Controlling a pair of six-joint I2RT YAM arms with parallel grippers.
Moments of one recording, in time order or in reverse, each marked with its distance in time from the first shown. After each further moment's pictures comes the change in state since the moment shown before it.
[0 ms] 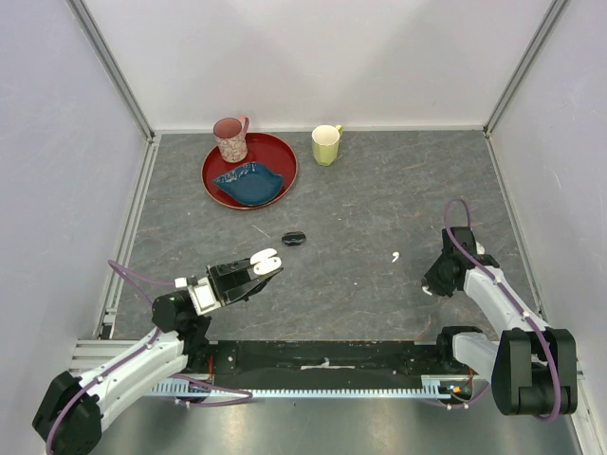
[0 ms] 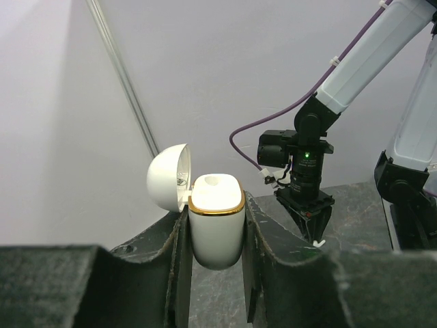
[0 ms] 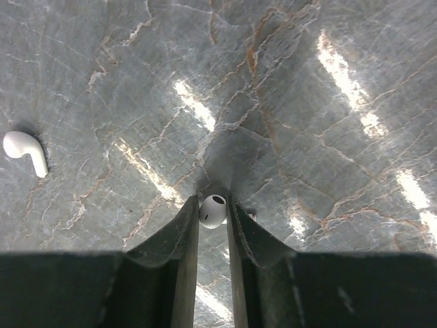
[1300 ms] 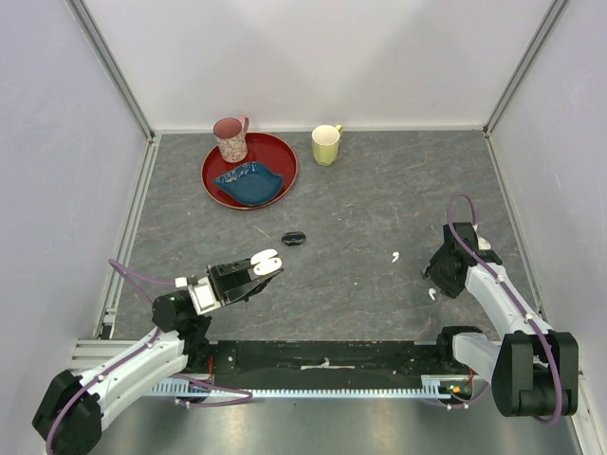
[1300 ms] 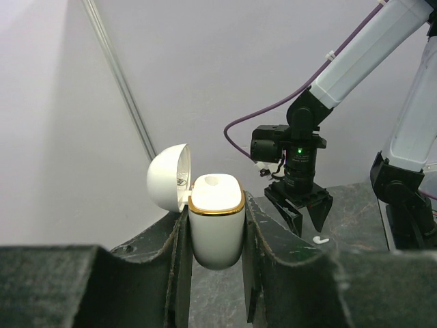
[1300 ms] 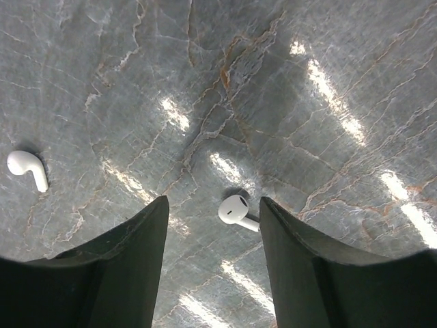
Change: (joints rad) left arm 0.000 0.008 0.000 0.013 0.009 -0.011; right arm 0.000 -0.012 0.059 -0.068 0.095 0.019
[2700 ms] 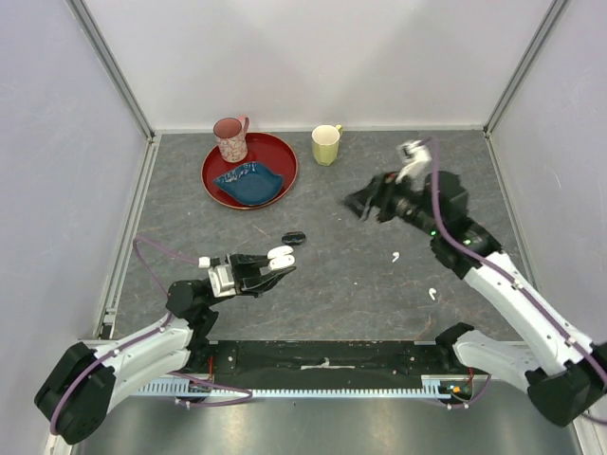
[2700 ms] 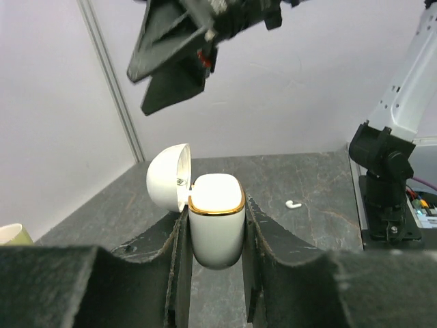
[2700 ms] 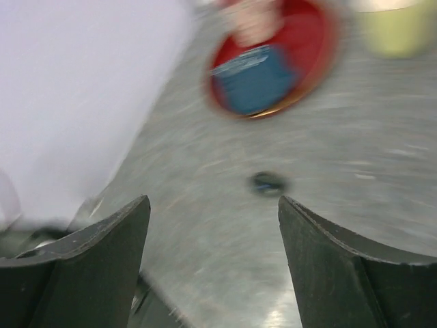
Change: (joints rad) left arm 0.000 0.222 0.014 0.024 0.019 -0.053; right arm 0.592 -0.021 0.452 0.560 -0.473 -0.196
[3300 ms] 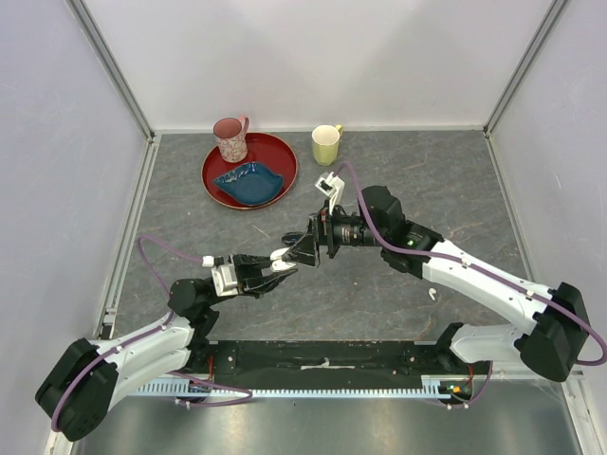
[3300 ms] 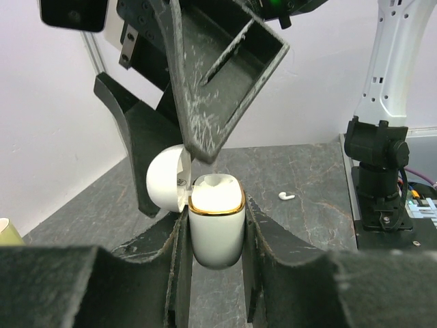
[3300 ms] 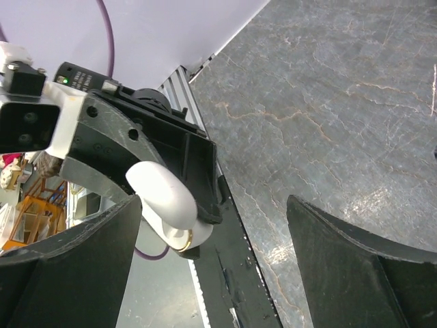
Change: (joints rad) left arm 0.000 0.016 0.000 0.001 0.026 0.000; right arm 0.236 0.222 0.007 0.113 -0.204 -0.010
